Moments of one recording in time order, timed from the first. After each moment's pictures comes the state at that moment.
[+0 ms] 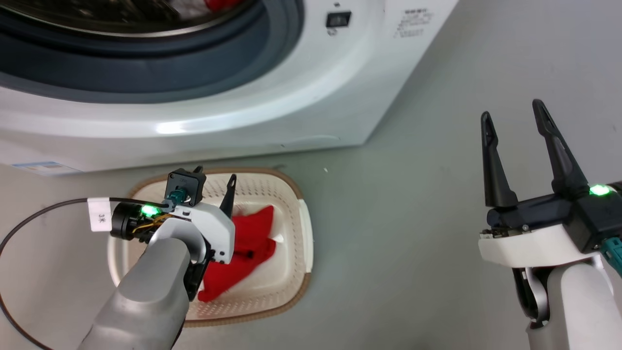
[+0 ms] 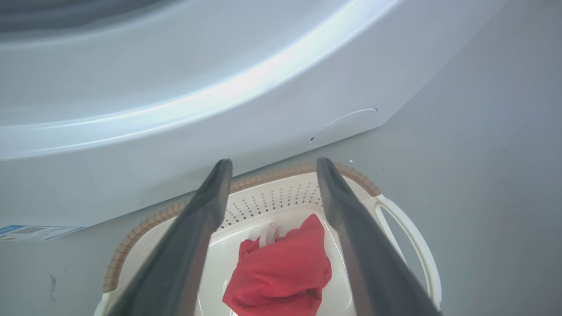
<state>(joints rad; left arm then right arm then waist) -0.71 0.25 -0.62 0.99 -0.48 0.00 -0.26 -0.26 -0.05 0.04 -0.07 -0.05 0.13 -0.26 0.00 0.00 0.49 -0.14</state>
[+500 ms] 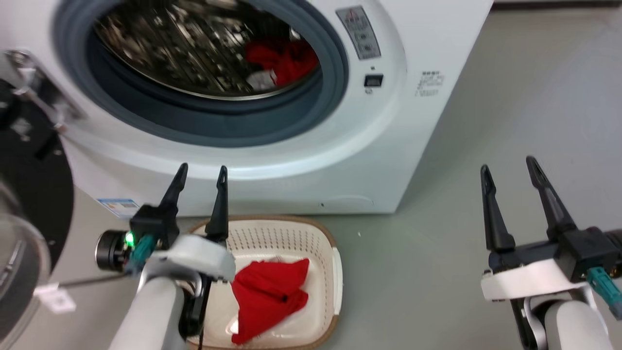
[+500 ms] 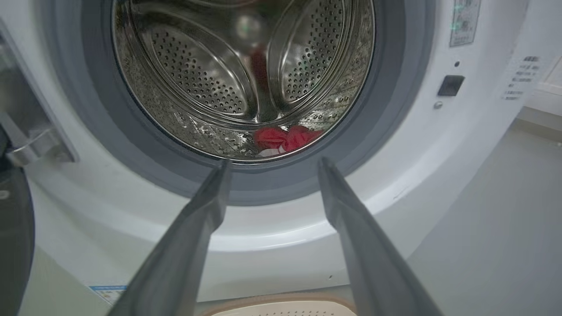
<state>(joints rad) -0.36 0.20 -0.26 0.37 -0.30 0.04 -0.26 -0.15 -0.05 0.00 0.01 -0.04 0.13 -0.26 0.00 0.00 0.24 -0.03</state>
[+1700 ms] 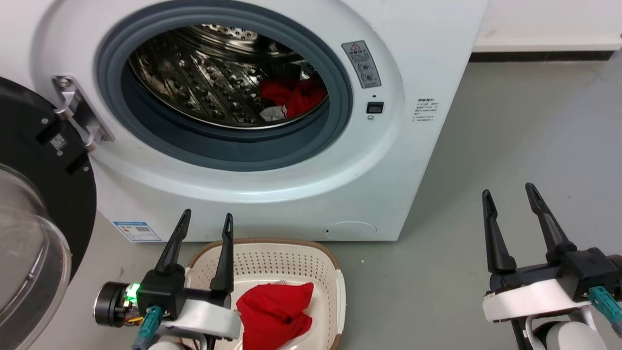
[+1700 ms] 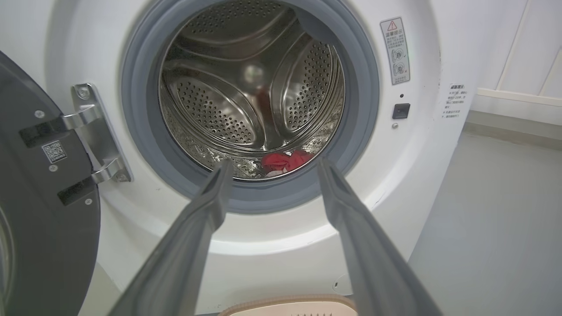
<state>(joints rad) -0.03 0.07 -0.10 0.04 -0.04 -0.03 -0.26 -0.06 -0.05 -0.01 0.02 0.00 0.13 -0.26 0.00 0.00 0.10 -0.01</state>
